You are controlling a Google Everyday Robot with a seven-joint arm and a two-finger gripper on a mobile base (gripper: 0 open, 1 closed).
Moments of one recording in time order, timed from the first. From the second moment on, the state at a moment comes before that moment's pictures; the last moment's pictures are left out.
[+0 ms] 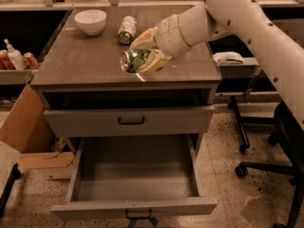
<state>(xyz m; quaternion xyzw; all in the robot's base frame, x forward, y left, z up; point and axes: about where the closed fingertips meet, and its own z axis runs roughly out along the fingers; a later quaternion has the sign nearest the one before) 0.641 0.021 0.907 -0.76 0.44 0.11 0.46</state>
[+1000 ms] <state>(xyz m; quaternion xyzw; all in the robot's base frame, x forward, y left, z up) 0.701 0.023 0.879 -0.72 0.52 0.17 0.42</state>
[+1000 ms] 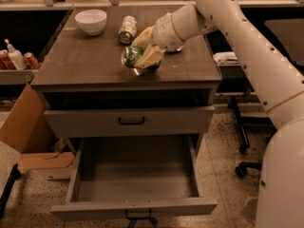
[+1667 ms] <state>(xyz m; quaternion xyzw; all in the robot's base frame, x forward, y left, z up) 0.731 0.017 0.876 -0.70 0.57 0.17 0.39</state>
